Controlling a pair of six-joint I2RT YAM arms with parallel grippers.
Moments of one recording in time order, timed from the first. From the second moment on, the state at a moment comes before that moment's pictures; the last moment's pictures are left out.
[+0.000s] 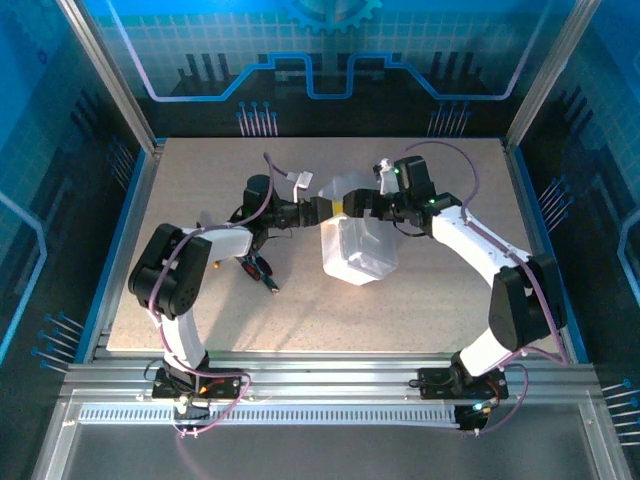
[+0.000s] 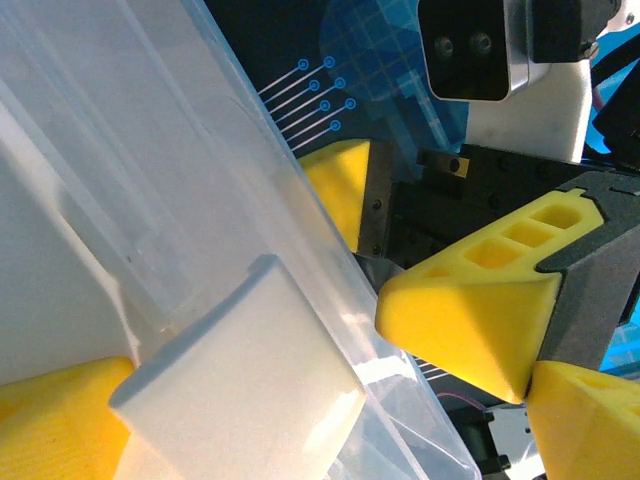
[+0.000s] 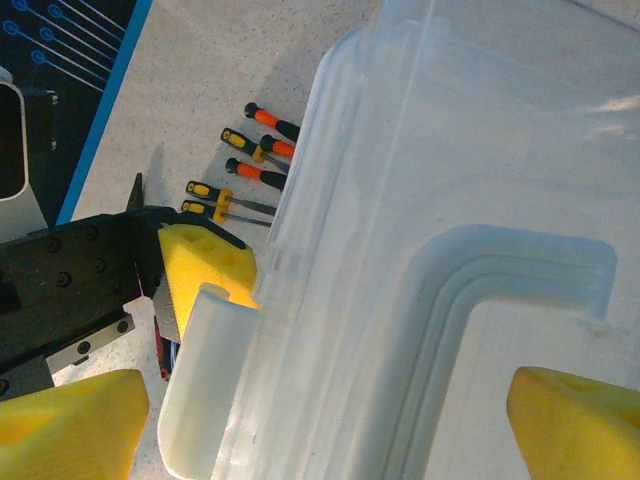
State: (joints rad) left arm -0.35 1.85 0.97 0.68 0.96 -0.85; right arm 0.37 1.57 1.18 -0.34 -0.41 0.41
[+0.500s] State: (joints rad) left arm -0.35 1.90 0.99 0.72 0.97 -0.85; right arm 0.33 1.54 1.18 -0.39 -0.40 0.37
